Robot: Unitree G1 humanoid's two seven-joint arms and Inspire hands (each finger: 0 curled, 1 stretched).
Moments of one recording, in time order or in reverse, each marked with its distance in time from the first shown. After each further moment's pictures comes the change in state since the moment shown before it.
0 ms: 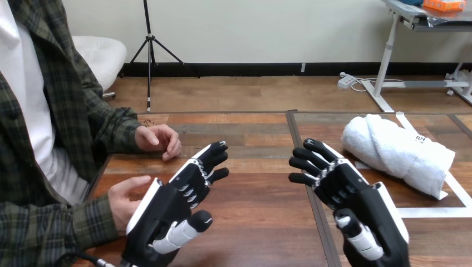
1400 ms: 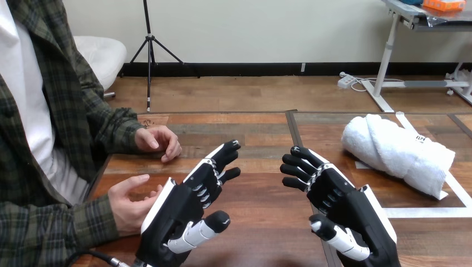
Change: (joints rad) left arm 0.003 0.001 -0.094 0.005 0.023 -0.027 0.099; right arm -0.021 -0.024 0.036 0.067 -0.069 -0.030 -0.082
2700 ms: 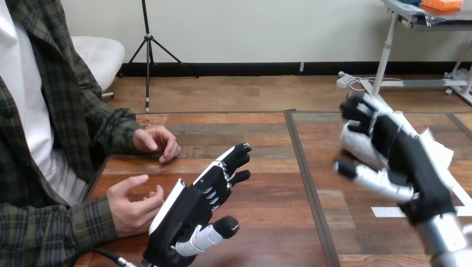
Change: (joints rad) left arm 0.003 0.001 -0.054 0.000 0.000 -0.017 0.006; right arm -0.106 -0.206 -0.079 -0.198 -0.217 0.190 -0.353
